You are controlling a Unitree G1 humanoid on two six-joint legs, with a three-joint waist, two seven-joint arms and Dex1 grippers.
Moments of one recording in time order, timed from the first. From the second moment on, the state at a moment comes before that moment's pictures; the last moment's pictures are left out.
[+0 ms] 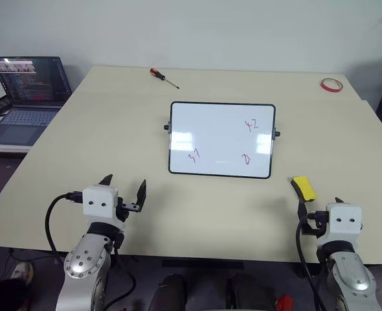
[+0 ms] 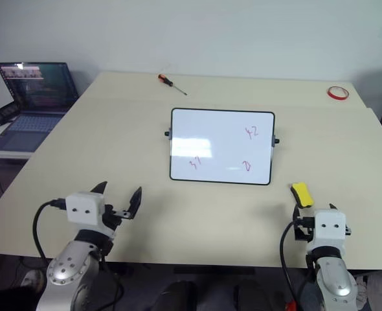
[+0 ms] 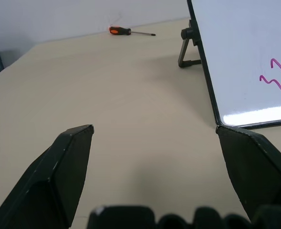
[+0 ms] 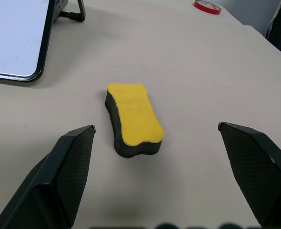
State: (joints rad) left arm 0.23 0.24 0.17 -0.51 -0.12 0.23 -0.20; right arm 0.37 -0.13 -0.17 -0.60 -0.05 0.34 0.07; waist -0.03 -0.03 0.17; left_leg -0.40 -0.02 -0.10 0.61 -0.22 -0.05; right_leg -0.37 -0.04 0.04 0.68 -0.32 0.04
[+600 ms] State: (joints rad) left arm 0.15 0.23 0.16 -0.47 -0.11 0.21 -0.19; right arm 0.25 -0.15 -0.18 -0.53 -0.04 0.33 0.09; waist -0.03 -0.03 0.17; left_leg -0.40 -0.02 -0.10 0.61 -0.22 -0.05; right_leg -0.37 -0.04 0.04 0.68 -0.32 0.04
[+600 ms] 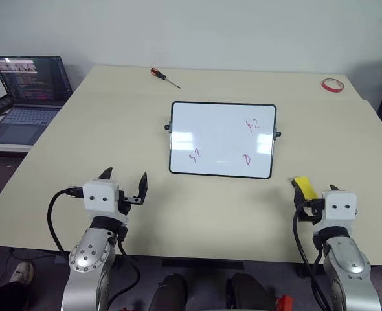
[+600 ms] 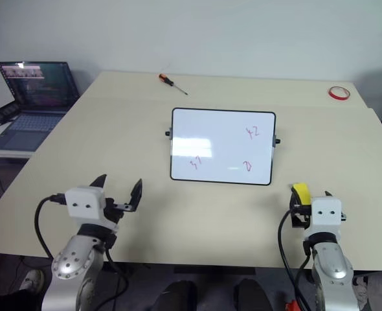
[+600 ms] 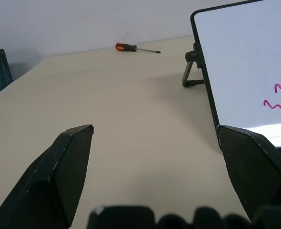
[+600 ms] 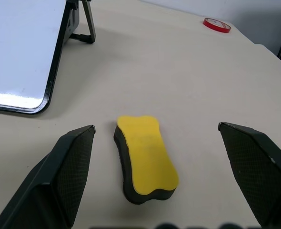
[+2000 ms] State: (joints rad) left arm -0.54 0.33 -0.27 0.13 -0.29 0.10 -1.15; right arm -0.01 -0.23 -0.26 -0.38 0.19 0.62 0.17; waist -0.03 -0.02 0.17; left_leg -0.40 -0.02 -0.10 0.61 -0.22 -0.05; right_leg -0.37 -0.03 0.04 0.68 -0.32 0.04
